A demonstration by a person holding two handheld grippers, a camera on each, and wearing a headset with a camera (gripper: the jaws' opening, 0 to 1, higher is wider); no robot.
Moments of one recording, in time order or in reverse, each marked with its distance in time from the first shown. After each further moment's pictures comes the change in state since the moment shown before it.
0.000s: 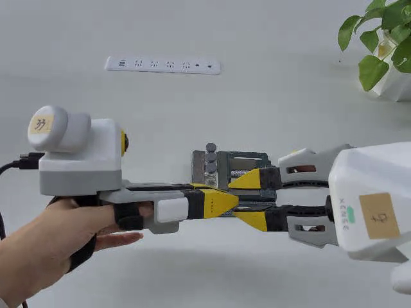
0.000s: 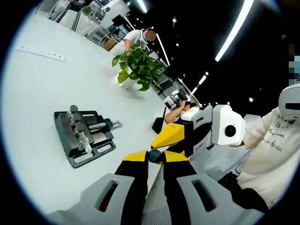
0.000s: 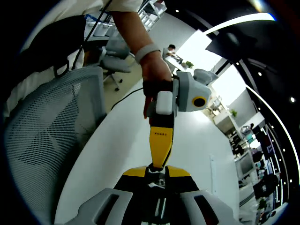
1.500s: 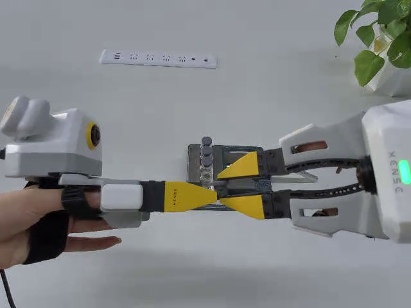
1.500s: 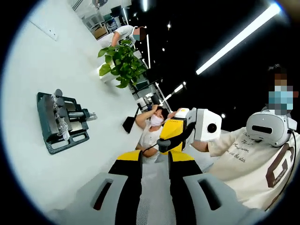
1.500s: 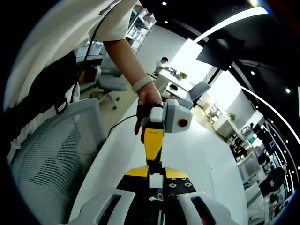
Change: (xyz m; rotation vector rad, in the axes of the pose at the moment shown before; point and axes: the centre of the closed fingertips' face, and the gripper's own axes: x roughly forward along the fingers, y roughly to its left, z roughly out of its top) left arm -0.027 -0.032 0.004 -0.191 -0.024 -0.283; right arm -0.024 -0.021 0.039 0.118 -0.125 -0.012
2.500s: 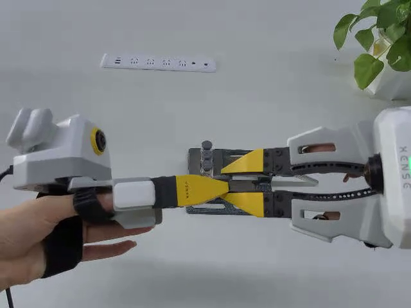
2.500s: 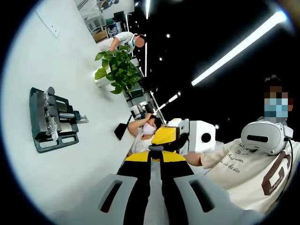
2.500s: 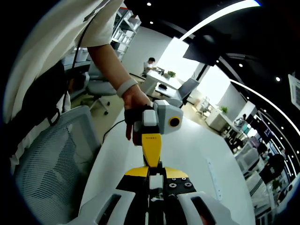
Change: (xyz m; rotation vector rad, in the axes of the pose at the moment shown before) left arm 0.014 -0.010 0.006 -0.045 -0.059 -0.046; right arm -0.003 -0.003 -0.001 0.107 -0.009 -0.069
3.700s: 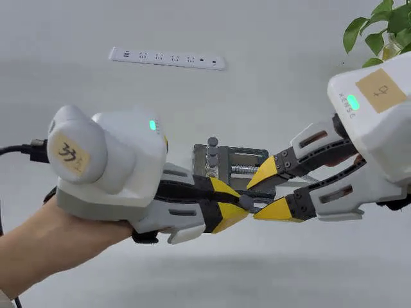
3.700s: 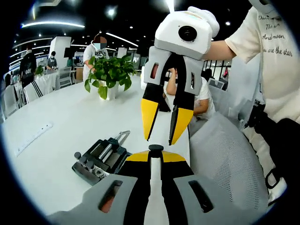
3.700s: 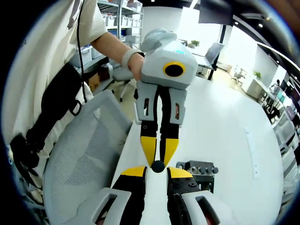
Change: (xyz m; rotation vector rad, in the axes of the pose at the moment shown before) left arm 0.021 0.043 -0.028 0.954 0.372 0.388; right arm -0.005 0.025 -0.047 0.170 0.257 0.398
